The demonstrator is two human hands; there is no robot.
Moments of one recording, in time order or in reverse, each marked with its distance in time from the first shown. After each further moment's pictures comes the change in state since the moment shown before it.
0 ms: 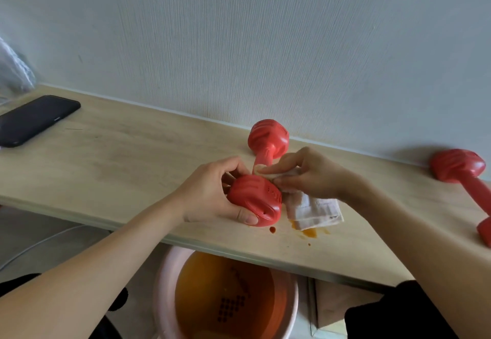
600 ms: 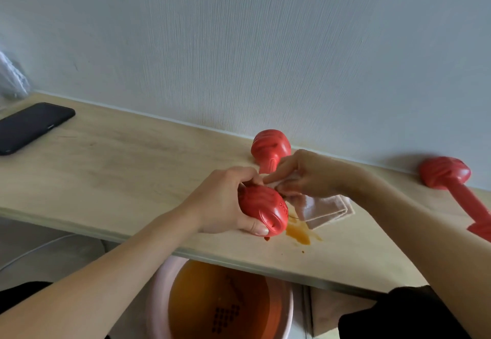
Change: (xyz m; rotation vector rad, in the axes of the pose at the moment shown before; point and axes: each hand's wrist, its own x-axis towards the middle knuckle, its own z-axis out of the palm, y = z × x) left_hand 0.005 0.020 0.015 0.169 0.019 0.001; right_hand 0.004 -0.005 -0.020 -0.304 -0.098 0.031
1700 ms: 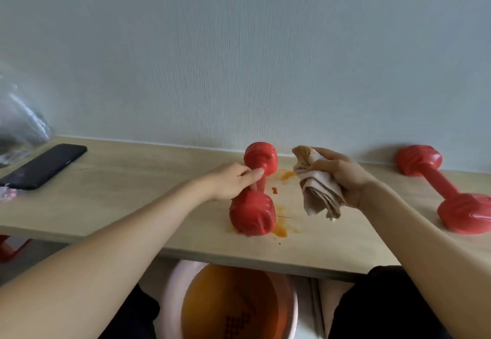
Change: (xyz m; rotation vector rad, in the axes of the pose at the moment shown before) left_hand 0.045 0.049 0.006 0.159 -0.229 -0.209; right_hand -0.068 0.063 -0.004 1.205 0.464 0.126
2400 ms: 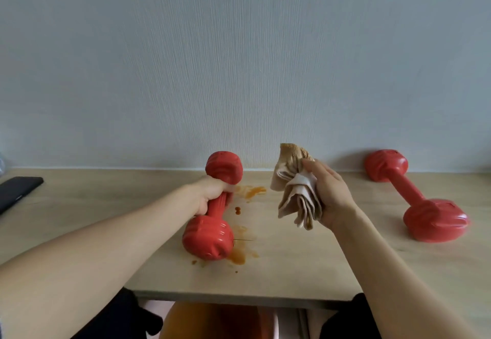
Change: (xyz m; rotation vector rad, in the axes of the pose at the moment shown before) left_hand 0.086 0.020 0.032 -0.752 0.065 -0.485; right_hand -0.001 0.008 -0.041 0.355 0.299 -0.150
